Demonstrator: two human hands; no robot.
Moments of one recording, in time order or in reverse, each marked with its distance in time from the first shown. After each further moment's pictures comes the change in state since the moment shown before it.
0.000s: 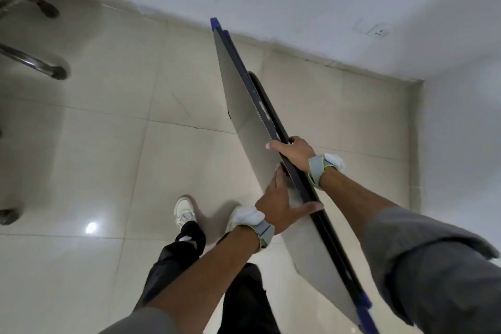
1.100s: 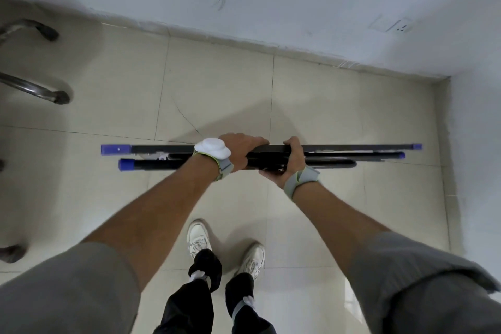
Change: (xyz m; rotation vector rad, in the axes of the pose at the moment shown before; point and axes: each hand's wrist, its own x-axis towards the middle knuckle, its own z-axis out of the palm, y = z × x) left_hand 0.157 -0.051 -0.200 0.850 -0.130 0.230; right_hand 0.077 -0.052 0.084 1.280 -0.043 0.412
